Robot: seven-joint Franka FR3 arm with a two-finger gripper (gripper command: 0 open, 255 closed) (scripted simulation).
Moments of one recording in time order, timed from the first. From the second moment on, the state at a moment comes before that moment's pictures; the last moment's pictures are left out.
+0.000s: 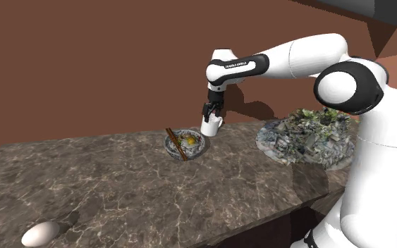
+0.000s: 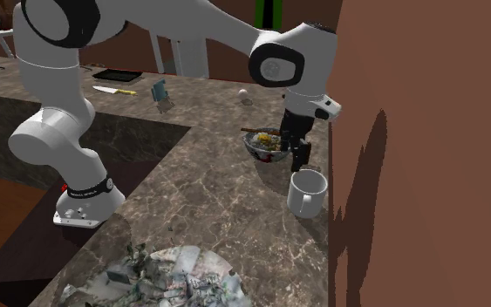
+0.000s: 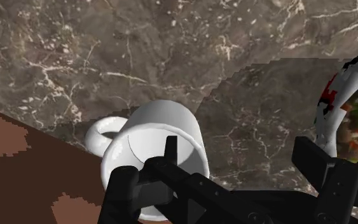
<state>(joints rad) -0.03 0.36 -0.11 -1.65 0.03 1.94 -0.26</state>
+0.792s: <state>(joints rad) -0.04 0.54 -0.11 -1.53 0.03 2.01 -0.27</state>
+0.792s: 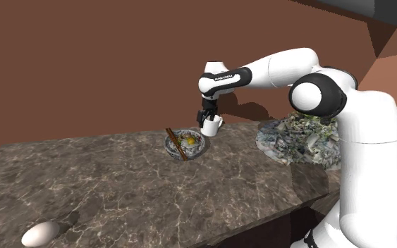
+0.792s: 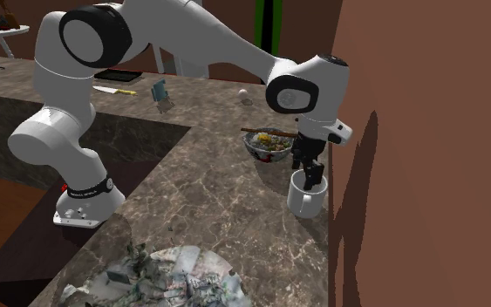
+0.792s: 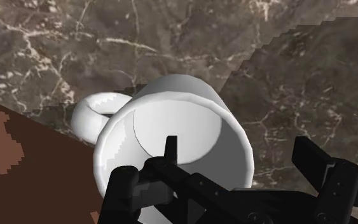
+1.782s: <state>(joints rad) -0.04 0.54 -0.11 -1.53 0.03 2.02 -0.27</state>
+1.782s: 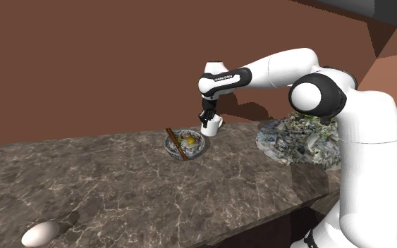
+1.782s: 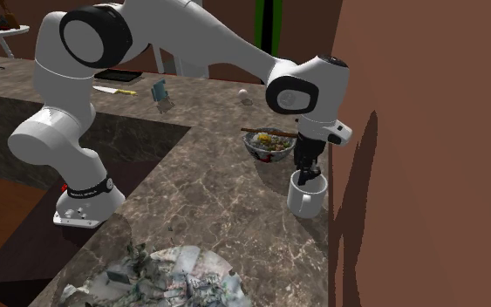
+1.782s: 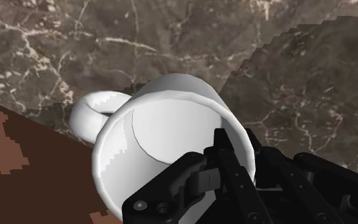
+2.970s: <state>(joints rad) -0.04 0.48 -0.12 -1.41 0.03 1.83 -0.27</state>
